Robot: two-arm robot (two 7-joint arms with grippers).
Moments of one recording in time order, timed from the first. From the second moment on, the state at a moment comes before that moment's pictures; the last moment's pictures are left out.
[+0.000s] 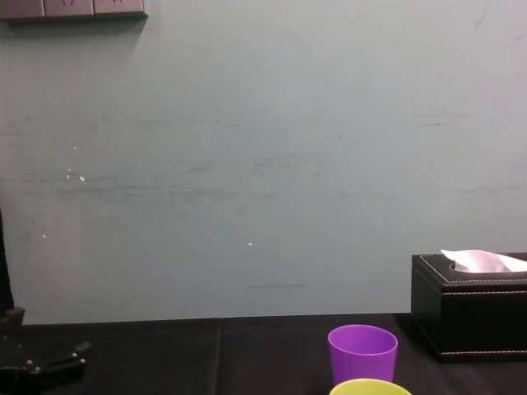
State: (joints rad) left arm -0.20 0.60 0.45 -1.41 -0.25 -0.12 0.03; right arm -0.19 0.93 -0.23 -1.72 0.55 -0.11 0.60
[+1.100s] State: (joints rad) left arm -0.20 0.60 0.45 -1.41 -0.25 -0.12 0.03; right arm -0.12 0.82 -0.28 -1.70 0.50 -0.05 0.64
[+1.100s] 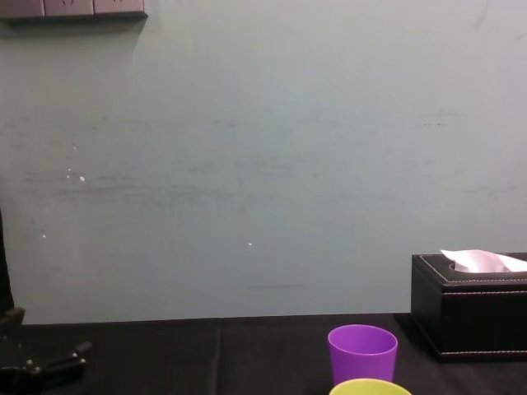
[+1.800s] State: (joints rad) left arm -0.20 0.60 0.45 -1.41 -0.25 -0.12 0.03; right arm -0.11 0.80 -0.29 -1.70 0.48 -0.02 0.61
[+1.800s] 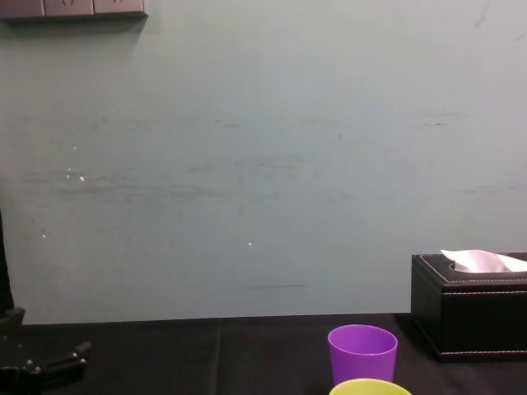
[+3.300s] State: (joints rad) left arm -0.20 0.60 0.45 -1.41 -0.25 -0.12 0.03; right arm -0.07 0.75 -0.30 -1.69 0.47 0.03 0.56
